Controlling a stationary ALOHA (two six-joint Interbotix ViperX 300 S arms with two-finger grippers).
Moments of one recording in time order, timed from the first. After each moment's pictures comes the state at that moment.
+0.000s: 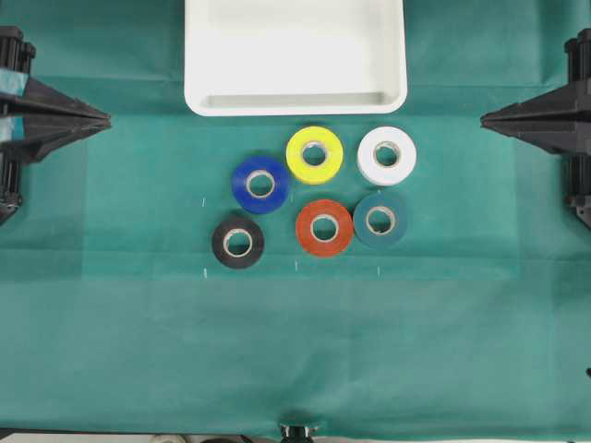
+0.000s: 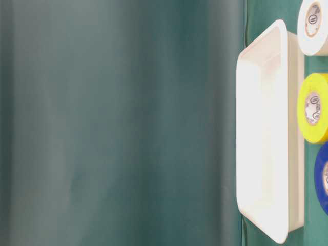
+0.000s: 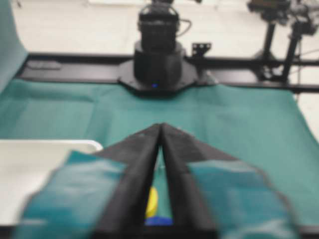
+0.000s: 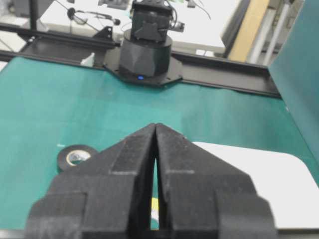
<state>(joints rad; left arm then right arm) 0.00 -0.97 1.17 -0.01 -0.23 -0.01 -0.01 -0.96 1.15 0.00 -0.18 0.00</state>
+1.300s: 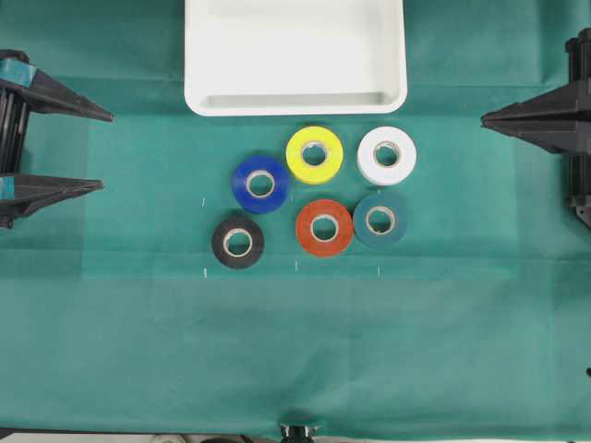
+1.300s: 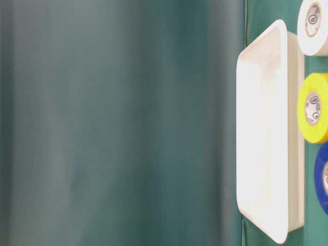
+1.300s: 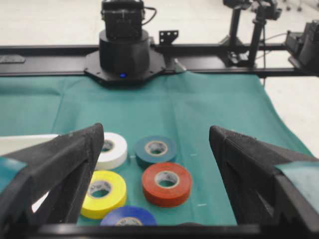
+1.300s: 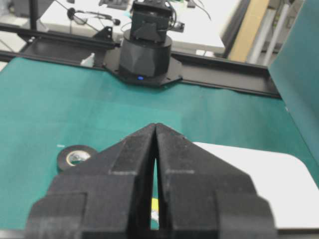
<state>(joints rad) -0.09 -0.97 1.17 -0.01 -0.19 0.00 -0.01 -0.96 1.14 0.00 -0.18 0.00</state>
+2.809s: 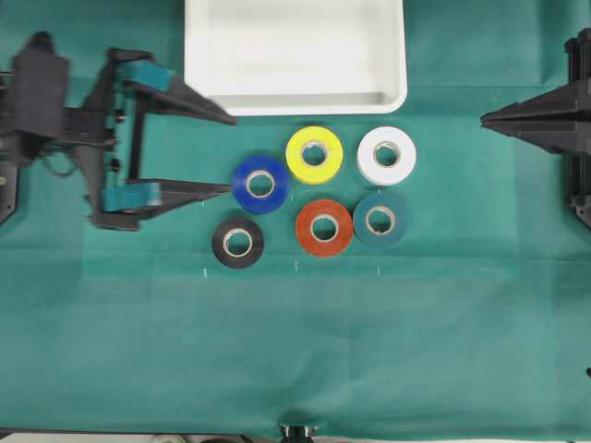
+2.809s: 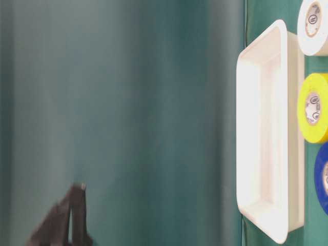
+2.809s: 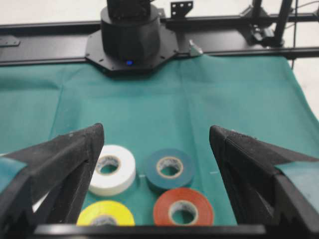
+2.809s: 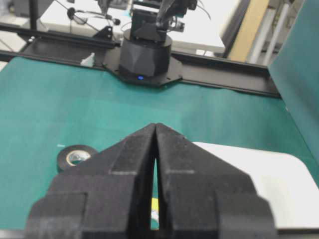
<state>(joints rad) -0.07 -0.44 0.81 -0.01 -0.23 0.03 0.00 -0.96 1.14 0.00 -0.18 0.00</state>
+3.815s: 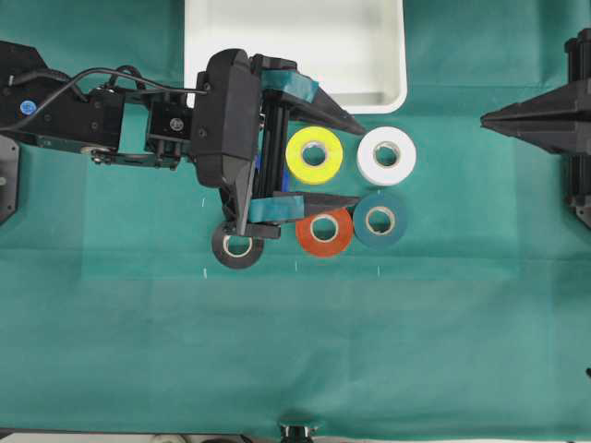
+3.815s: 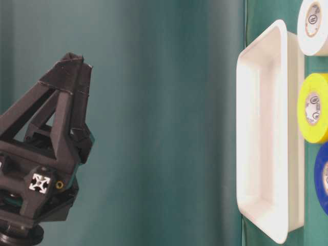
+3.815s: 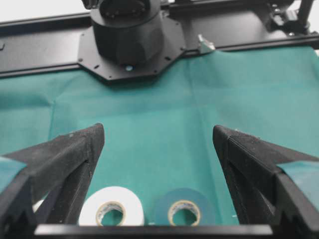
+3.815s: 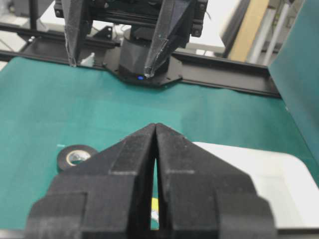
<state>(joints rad) -0.06 -0.11 0.43 -0.01 -0.07 0.10 -0.01 -0.96 1.14 0.00 -0.18 0.00</state>
